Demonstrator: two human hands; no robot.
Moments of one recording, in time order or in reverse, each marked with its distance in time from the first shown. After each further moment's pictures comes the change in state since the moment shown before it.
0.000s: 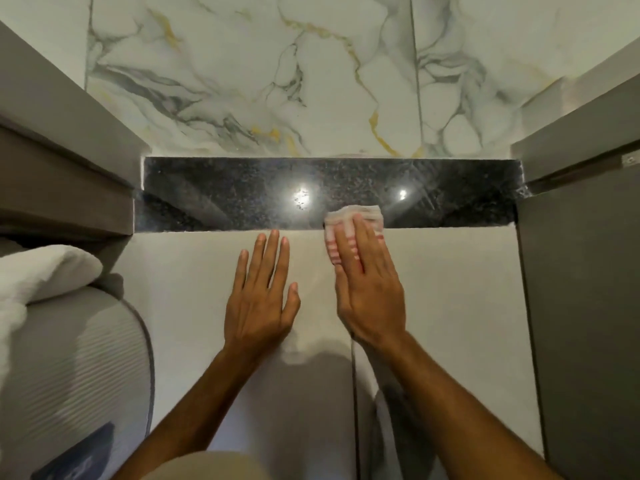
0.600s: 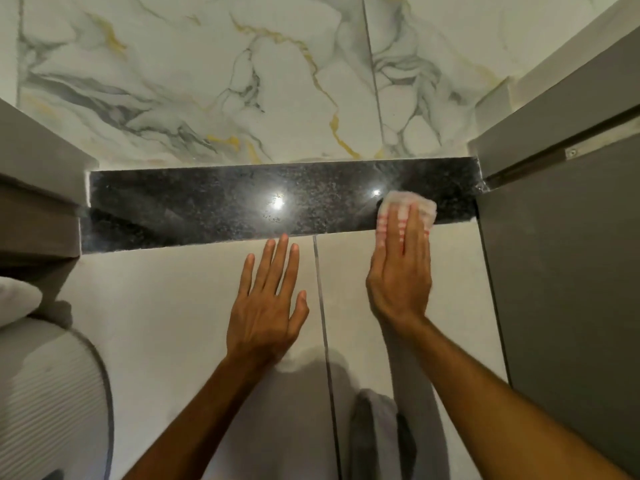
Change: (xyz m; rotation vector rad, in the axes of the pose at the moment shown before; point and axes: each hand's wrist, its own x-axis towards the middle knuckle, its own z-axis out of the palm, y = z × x) left_hand 0.019 0.044 0.013 0.004 -0.025 0.143; right_hand 0.016 0.067 -0.024 -0.033 0.022 0.465
